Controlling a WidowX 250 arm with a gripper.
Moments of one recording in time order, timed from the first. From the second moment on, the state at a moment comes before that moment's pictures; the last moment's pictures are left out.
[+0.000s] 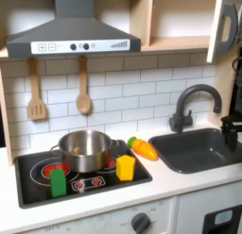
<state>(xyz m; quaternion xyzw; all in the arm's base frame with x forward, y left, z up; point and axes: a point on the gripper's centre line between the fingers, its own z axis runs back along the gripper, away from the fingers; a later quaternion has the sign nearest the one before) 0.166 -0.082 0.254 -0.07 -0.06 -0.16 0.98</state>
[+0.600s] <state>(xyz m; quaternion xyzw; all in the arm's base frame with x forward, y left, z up) 0.199 -0.105 0.252 -0.08 -0.08 -0.14 0.98</state>
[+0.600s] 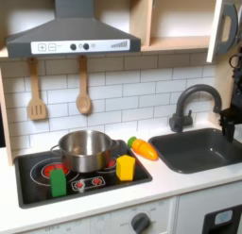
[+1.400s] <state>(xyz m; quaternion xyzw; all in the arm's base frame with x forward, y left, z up) 0.246 -0.105 0.254 -0.07 -0.11 -0.09 0.99</state>
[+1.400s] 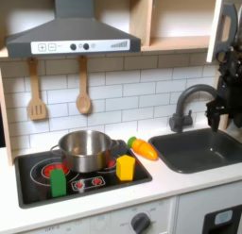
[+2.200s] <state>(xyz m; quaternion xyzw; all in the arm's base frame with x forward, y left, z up) 0.269 -0.096 0.254 -0.07 -0.12 -0.06 0.99</state>
